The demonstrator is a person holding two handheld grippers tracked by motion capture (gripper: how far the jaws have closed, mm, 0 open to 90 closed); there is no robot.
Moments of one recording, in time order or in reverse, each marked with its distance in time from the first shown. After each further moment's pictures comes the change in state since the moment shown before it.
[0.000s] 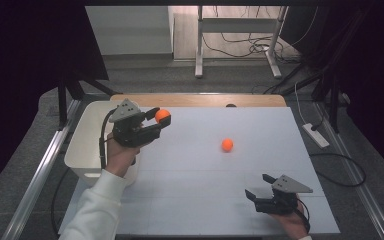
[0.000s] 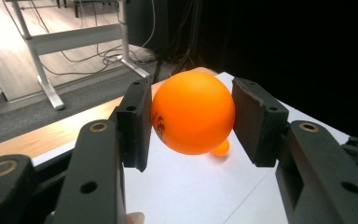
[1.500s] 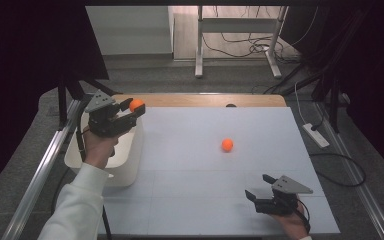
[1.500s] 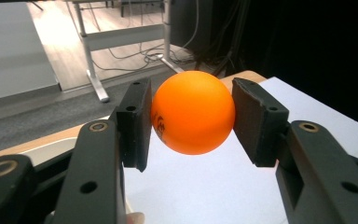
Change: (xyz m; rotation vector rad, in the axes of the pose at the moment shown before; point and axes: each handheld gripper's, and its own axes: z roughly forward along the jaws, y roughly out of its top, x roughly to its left) left arm 0.049 0.001 -0.026 -0.009 0.172 -0.049; right arm 0.001 0.000 -0.001 -0.001 -0.003 -0.005
